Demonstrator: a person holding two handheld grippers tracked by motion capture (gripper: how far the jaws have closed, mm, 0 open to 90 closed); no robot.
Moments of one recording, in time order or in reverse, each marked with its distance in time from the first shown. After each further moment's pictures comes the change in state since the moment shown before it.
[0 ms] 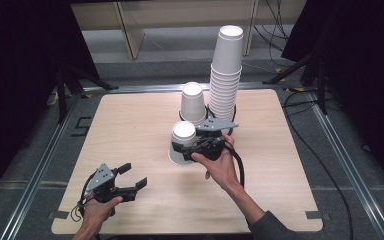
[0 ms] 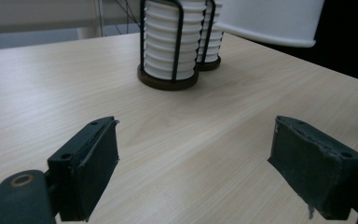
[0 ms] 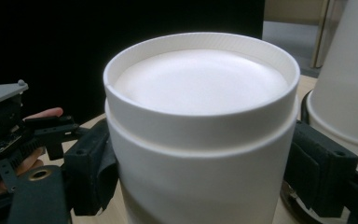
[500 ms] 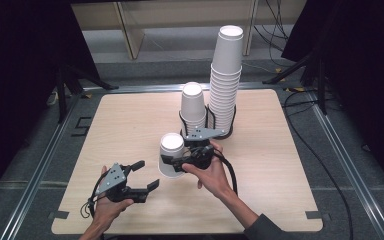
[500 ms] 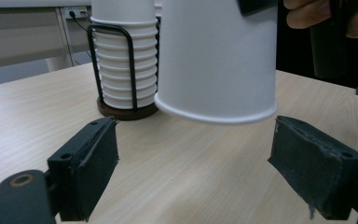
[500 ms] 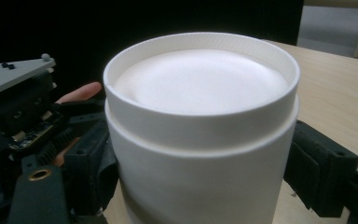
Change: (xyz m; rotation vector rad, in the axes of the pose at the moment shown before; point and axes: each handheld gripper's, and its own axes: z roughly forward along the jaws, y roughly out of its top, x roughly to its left) left arm -0.023 0.007 0.021 -0.038 -0.092 0.052; right arm 0.020 -0.017 0.020 0.052 0.102 -0.011
